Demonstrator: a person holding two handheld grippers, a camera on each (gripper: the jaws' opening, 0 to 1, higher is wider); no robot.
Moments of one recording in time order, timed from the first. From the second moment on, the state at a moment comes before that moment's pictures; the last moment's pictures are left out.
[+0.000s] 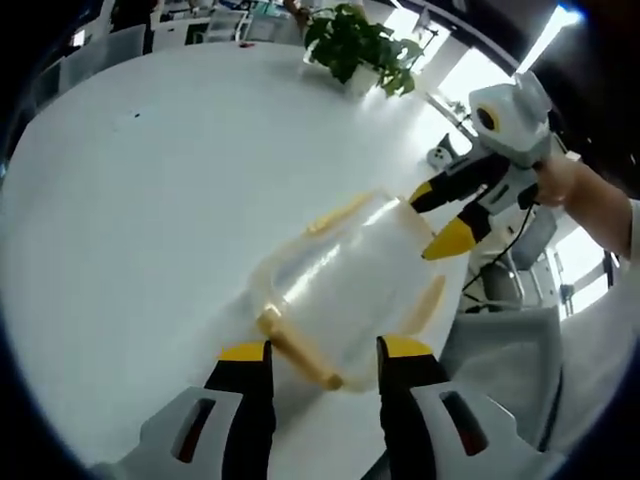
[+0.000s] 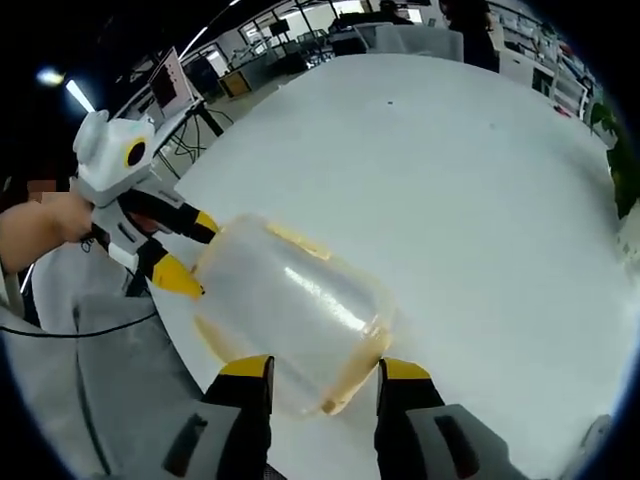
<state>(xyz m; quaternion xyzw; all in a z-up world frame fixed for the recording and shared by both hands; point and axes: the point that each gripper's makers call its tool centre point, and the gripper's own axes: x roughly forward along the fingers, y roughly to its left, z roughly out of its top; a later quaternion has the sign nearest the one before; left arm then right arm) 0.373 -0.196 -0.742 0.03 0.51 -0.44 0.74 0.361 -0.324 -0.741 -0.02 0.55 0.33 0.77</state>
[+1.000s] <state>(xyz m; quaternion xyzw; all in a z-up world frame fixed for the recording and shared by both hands) 0.377 -0.200 -0.742 0.00 0.53 -0.42 0.74 0.360 -0.321 -0.746 0.03 0.56 0.29 0.77</state>
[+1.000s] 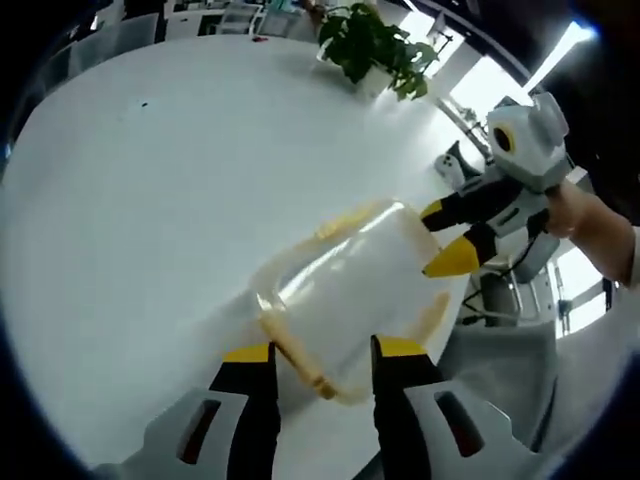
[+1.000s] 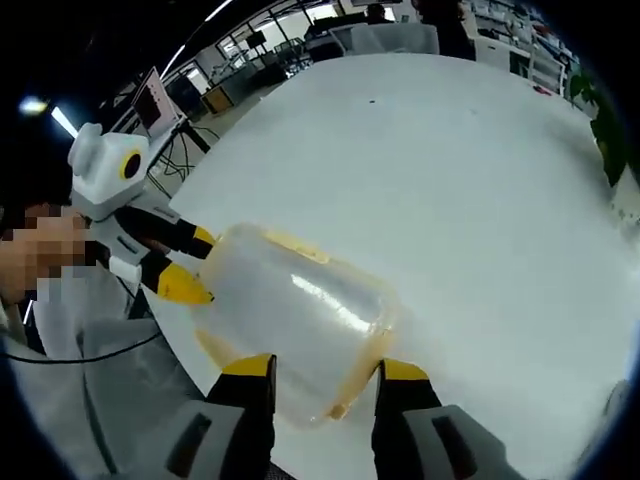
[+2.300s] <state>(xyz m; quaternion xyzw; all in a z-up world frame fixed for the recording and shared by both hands) 0.375 -0.205 -0.717 0.10 0.44 -0.49 0.75 0.370 -0.323 -0.719 -0.08 0.49 0.36 0.79</state>
